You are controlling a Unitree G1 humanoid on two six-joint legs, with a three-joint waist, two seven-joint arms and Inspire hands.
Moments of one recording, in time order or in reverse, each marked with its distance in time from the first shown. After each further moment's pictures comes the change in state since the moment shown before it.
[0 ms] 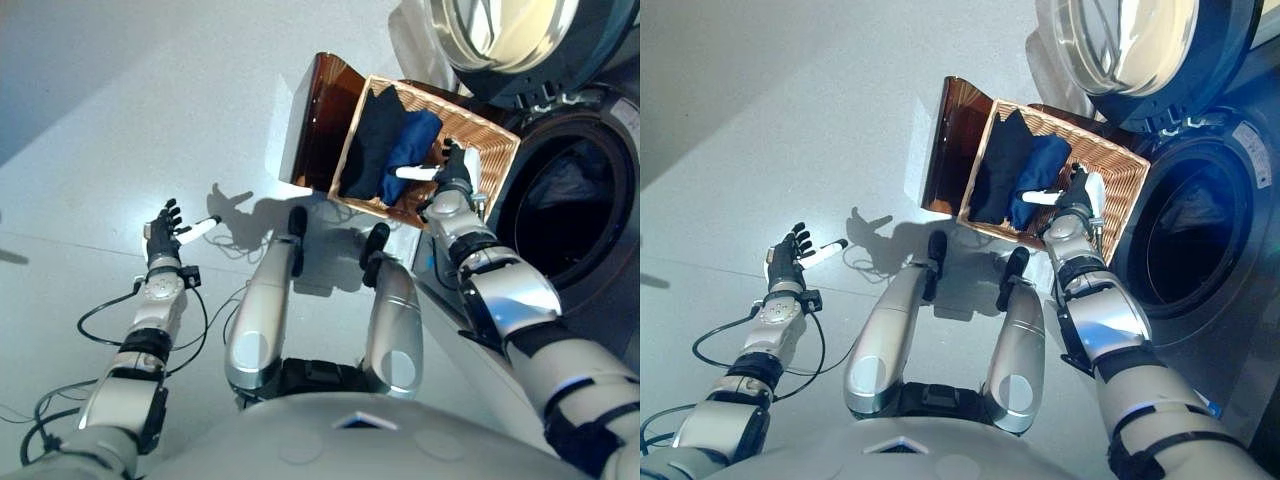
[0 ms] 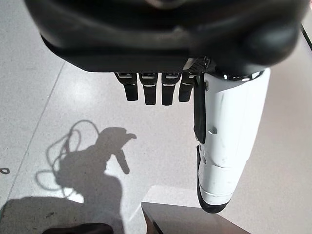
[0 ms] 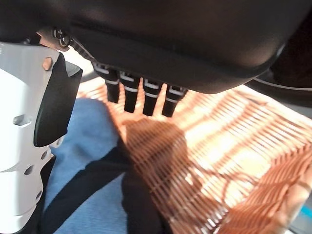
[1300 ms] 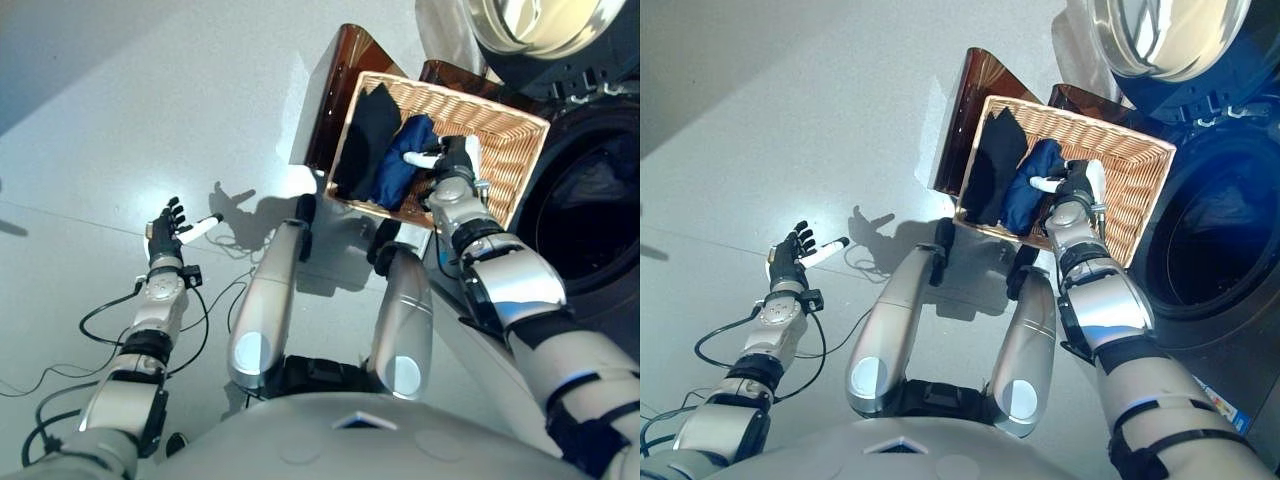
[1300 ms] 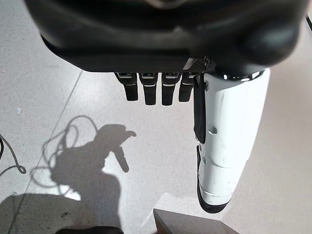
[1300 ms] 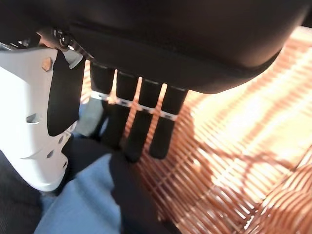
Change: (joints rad) left arm 0.013 -0.003 0.001 -0.030 -0.020 0.000 -0.005; right arm -0.063 -0.005 0.001 0.043 -0.017 0.023 0.041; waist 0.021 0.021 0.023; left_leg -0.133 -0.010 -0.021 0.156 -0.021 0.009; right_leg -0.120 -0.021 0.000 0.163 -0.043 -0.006
